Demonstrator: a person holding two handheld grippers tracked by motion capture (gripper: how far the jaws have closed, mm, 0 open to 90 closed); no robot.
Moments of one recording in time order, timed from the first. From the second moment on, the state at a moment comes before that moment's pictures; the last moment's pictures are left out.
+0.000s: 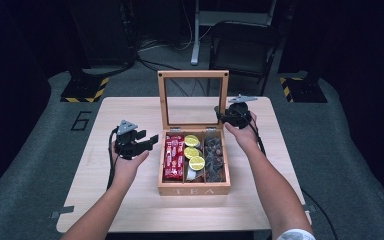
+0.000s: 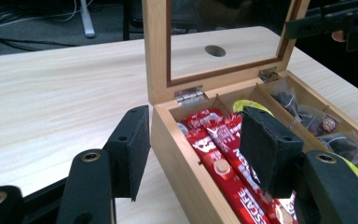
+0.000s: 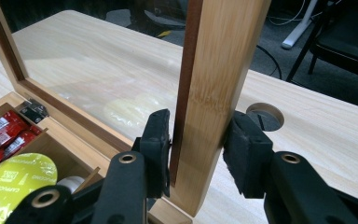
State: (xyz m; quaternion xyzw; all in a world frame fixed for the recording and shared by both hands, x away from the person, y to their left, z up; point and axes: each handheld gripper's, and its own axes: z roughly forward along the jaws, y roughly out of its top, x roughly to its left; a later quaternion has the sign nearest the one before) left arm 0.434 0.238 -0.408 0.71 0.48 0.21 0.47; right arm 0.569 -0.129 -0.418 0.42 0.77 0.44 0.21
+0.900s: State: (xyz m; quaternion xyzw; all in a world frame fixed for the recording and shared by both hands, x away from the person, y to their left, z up) left arm 0.422 0.191 -0.442 0.72 0.48 0.18 0.46; right arm 0.571 -0.124 -0.422 0.42 0.77 0.43 0.22
